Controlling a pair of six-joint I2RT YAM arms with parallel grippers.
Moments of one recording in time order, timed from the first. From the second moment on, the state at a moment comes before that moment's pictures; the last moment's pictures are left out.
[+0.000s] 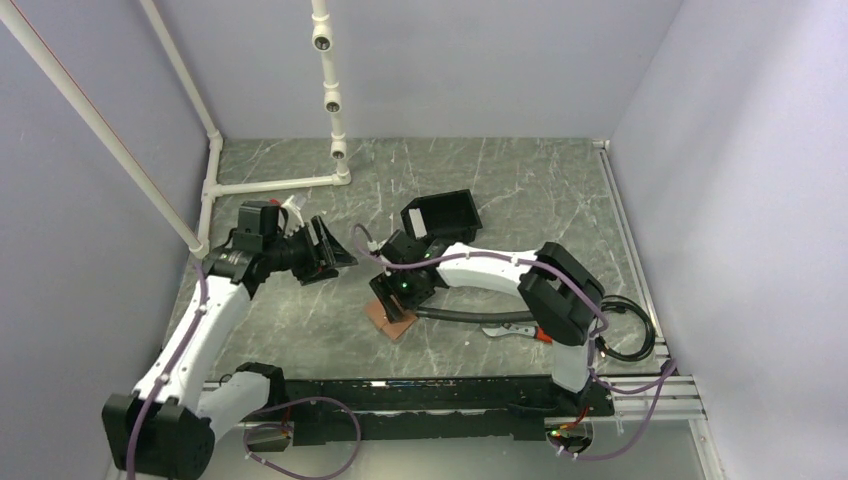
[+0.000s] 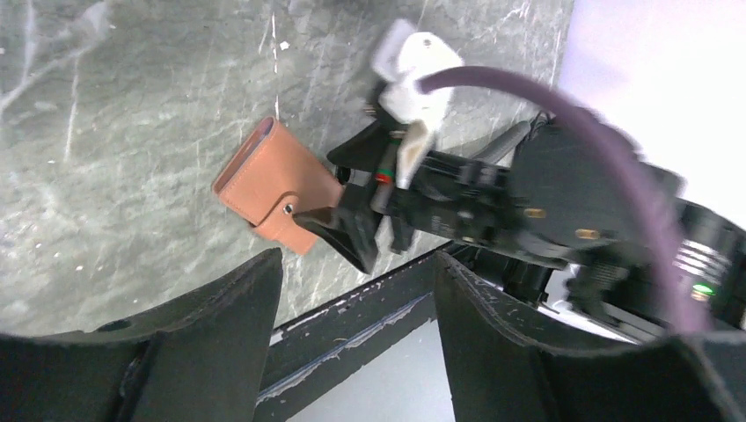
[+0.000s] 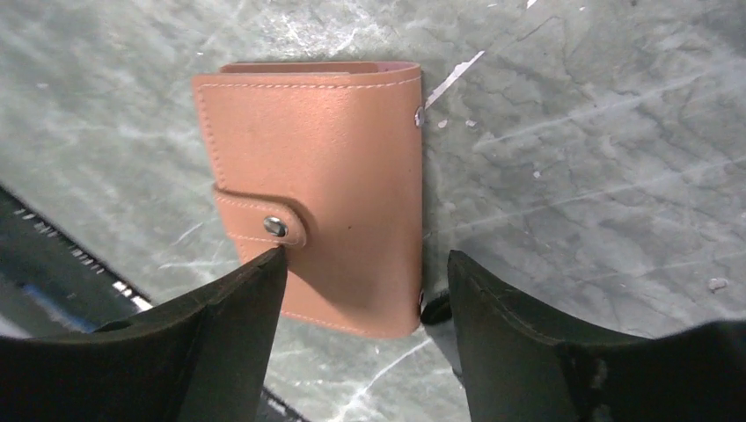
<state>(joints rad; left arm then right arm) -0.17 1.03 0.85 -0.62 0.56 -0.66 0.94 1.86 1.24 -0.51 -0.21 0.30</state>
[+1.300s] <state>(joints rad) -0.17 0.73 1.66 -1.09 0.00 -0.60 0.93 1.95 2.05 -0.52 0.09 0.43</state>
